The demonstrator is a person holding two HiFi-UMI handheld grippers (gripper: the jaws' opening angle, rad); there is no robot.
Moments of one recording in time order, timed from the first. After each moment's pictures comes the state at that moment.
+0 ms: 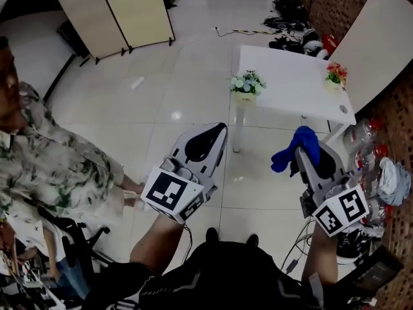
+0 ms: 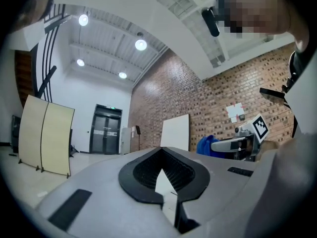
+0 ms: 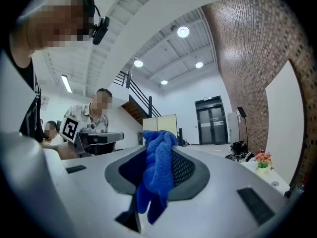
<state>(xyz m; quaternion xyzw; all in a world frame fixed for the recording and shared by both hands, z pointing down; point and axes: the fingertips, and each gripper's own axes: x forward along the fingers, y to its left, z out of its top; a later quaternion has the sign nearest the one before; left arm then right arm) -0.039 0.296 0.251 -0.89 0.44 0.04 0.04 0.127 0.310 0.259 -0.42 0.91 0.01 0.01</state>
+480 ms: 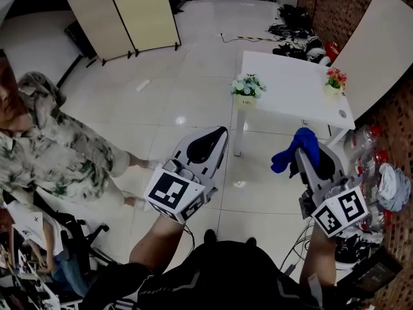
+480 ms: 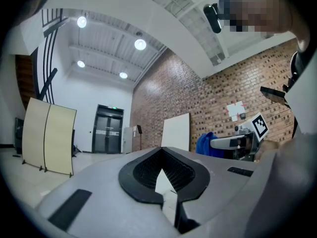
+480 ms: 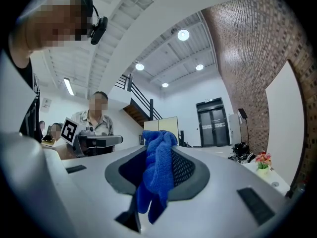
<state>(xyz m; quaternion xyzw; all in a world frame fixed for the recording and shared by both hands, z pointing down) -0.023 0.324 0.246 -0.89 0.45 0.03 0.04 0.143 0.332 0.248 -0.41 0.91 0.02 0.03</state>
